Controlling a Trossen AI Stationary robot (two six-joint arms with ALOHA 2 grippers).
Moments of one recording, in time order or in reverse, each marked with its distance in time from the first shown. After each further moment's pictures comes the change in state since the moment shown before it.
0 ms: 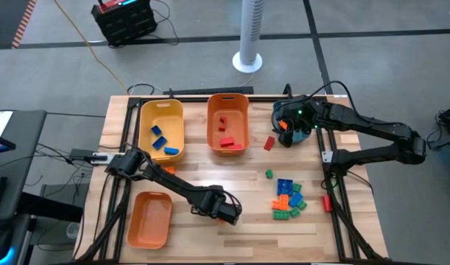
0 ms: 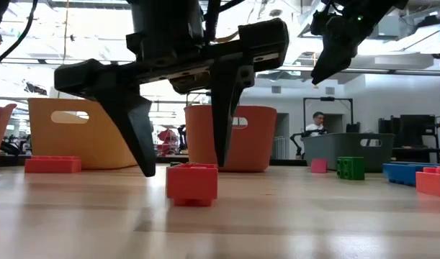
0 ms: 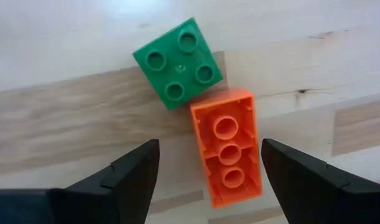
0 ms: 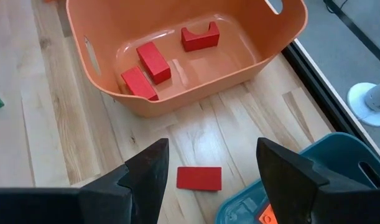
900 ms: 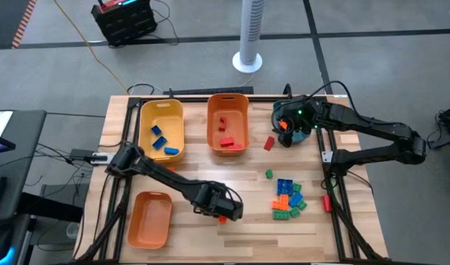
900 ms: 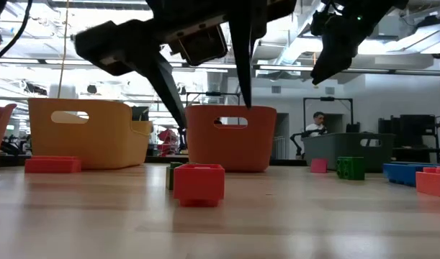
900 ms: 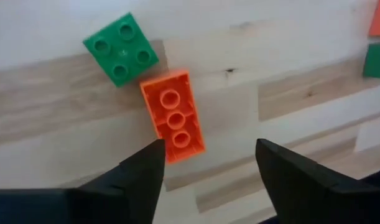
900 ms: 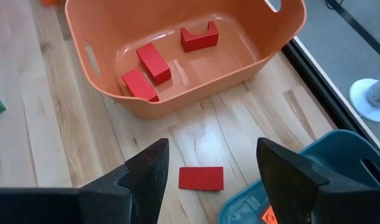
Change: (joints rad) left arm 0.013 -0.082 0.005 0.068 0.025 0.005; right arm 0.000 0.000 0.000 -0.002 0.001 0.023
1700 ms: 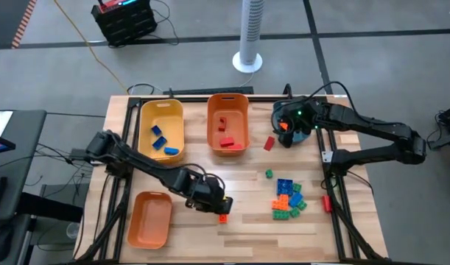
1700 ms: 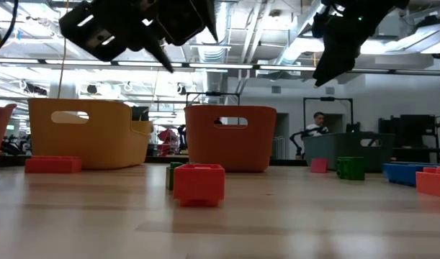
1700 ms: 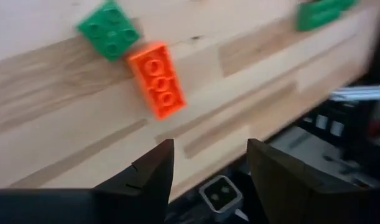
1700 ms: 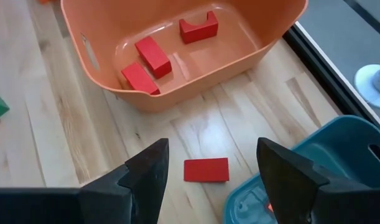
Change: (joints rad) left arm 0.023 -0.278 -0.300 0.245 0.119 0.115; right arm 0.002 0.000 0.000 -0.029 0.000 0.046
